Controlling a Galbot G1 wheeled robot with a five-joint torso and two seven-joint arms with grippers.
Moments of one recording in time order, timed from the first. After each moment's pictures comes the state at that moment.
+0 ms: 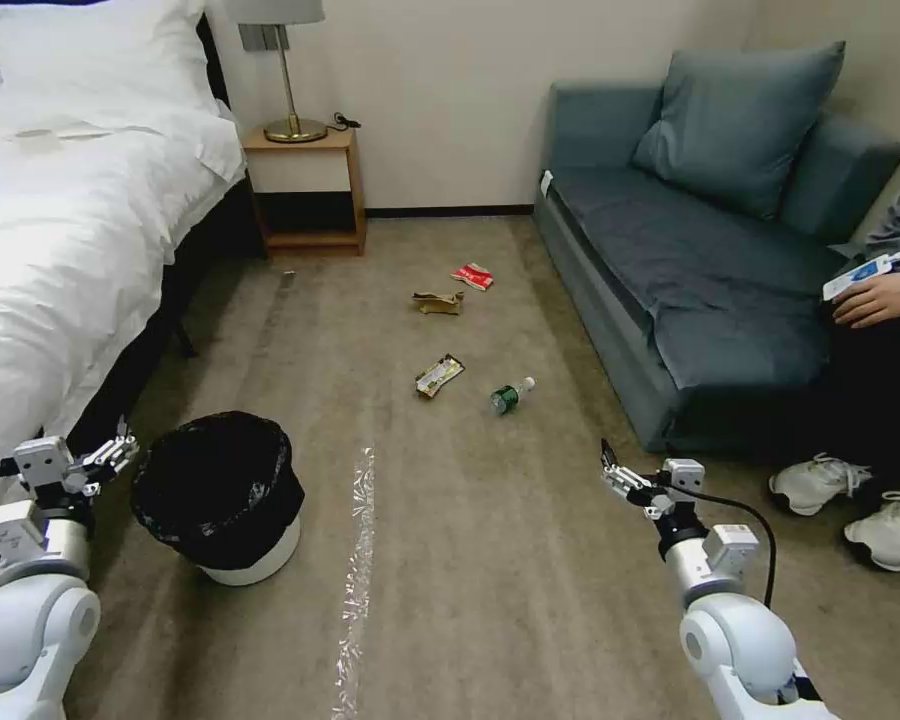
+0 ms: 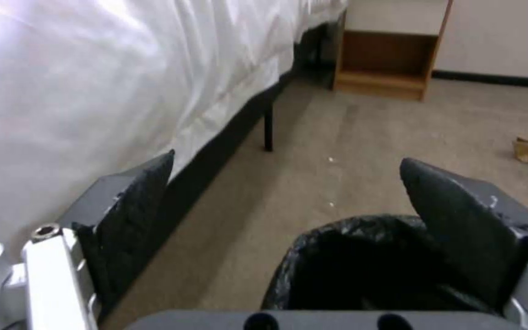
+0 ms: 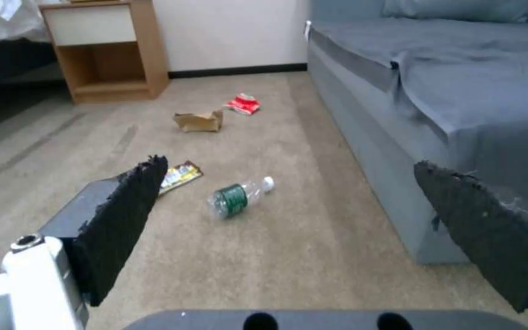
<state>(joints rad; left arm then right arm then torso) 1.42 -1.00 -0.83 -1.87 -0.65 0.20 -0.33 -1.43 1.23 0.54 1.91 0.38 -0.05 0.06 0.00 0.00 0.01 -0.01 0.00</state>
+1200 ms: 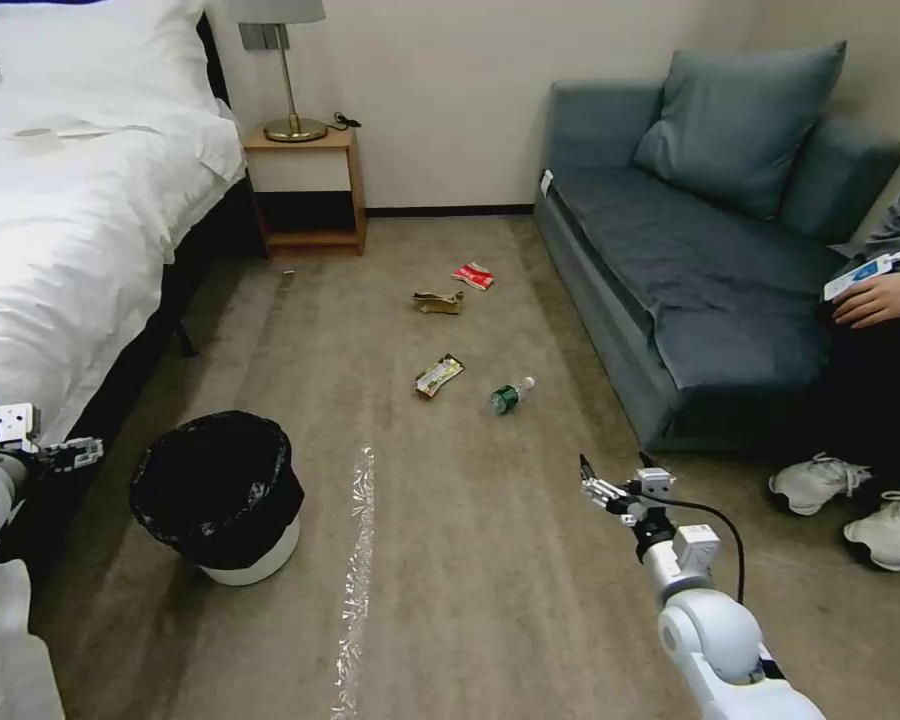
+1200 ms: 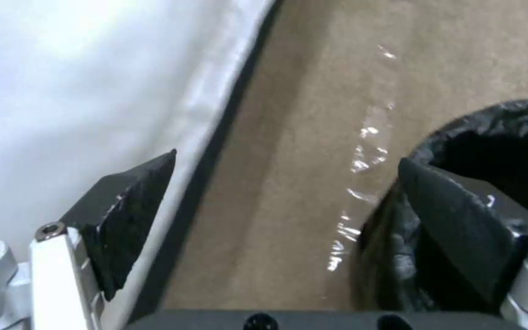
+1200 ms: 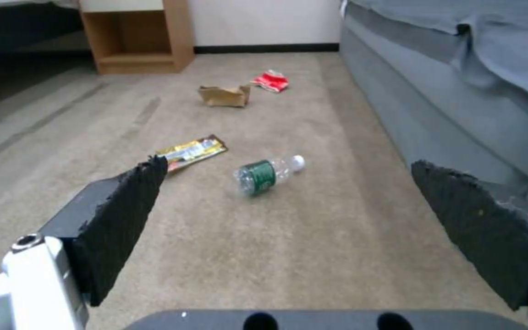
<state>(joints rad) 1.15 -0.67 -0.70 -1.65 -1.03 0.74 -0.42 -1.30 1.21 0.41 1.73 0.36 -0.01 0.04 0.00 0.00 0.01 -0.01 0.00</state>
